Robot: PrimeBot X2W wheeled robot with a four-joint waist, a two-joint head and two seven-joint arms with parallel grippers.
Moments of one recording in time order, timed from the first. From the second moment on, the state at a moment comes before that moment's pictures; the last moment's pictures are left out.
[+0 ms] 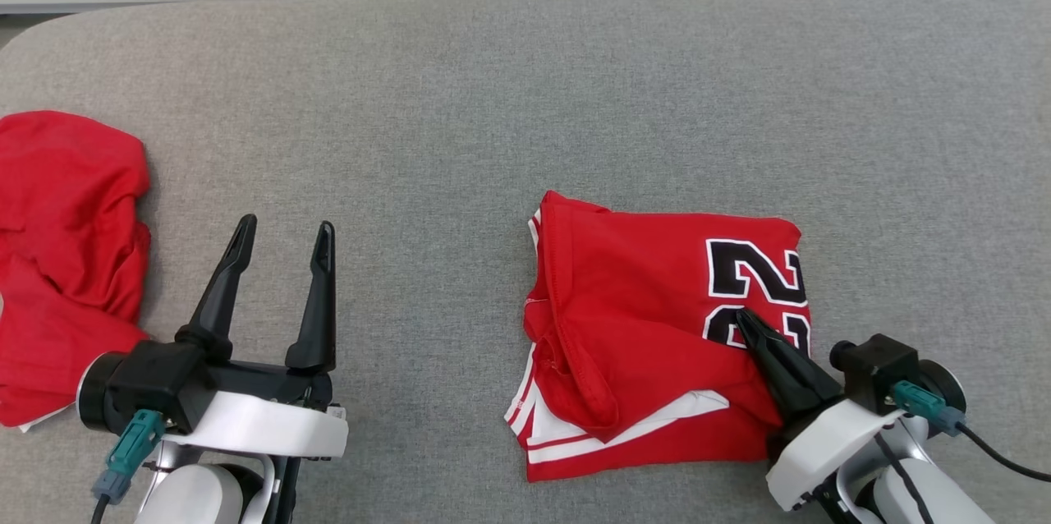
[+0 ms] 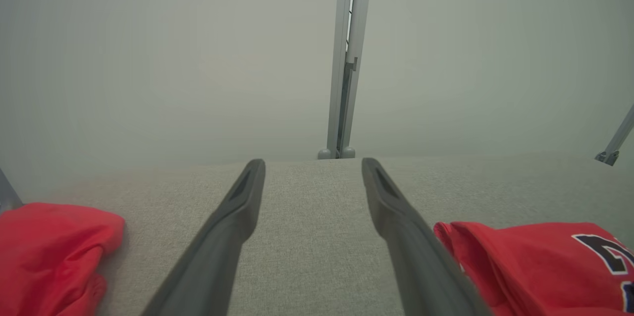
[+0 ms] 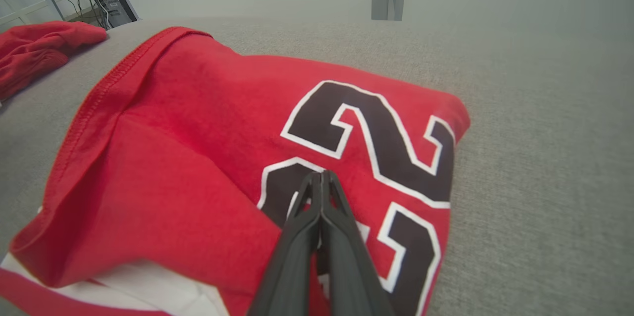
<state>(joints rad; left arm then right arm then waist) -0.13 0.29 -0.31 -0.08 -0.42 0.17 -0.22 -0.23 -0.24 0.41 0.32 0.33 0.13 -0.19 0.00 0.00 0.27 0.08</state>
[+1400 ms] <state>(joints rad) -0.15 0.31 -0.30 -0.04 -0.44 0.17 -0.23 -0.11 -0.15 0.19 -0.08 0.39 0.13 -0.14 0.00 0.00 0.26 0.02</state>
